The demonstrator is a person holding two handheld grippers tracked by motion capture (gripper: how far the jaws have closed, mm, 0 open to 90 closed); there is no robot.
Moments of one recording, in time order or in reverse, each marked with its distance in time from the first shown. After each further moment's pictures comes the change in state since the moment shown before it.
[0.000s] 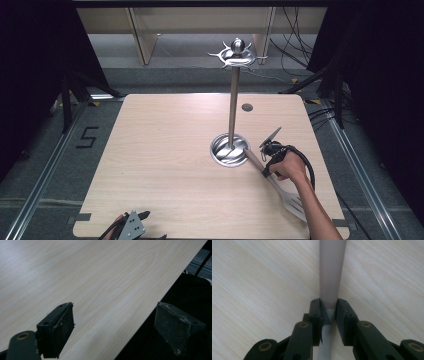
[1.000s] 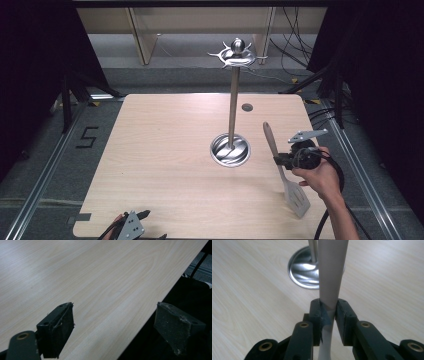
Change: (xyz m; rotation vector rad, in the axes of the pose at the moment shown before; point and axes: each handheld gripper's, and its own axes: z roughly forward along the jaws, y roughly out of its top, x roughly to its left) left arm -0.001 0.001 0.000 -0.050 0.014 0.009; right arm 0.016 -0.069 -0.088 -0.579 -0.046 -0.087
